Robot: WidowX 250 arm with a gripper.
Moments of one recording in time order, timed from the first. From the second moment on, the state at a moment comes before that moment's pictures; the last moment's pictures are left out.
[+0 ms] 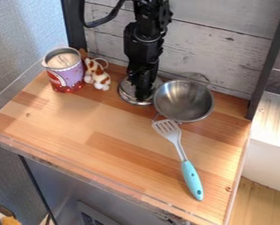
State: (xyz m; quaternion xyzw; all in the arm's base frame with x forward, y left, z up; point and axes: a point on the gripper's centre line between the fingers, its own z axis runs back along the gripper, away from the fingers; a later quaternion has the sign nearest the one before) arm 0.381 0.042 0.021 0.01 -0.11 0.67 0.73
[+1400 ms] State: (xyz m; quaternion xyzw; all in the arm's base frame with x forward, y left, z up) arm 0.313 0.074 0.099 0.02 -0.15 0.66 0.73
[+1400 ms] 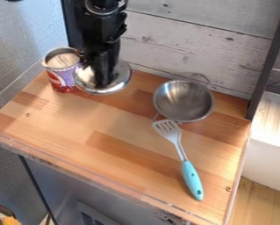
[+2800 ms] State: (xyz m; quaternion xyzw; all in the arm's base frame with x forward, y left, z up) arm 0.253 0.075 0.019 0.04 -0.11 0.46 0.88
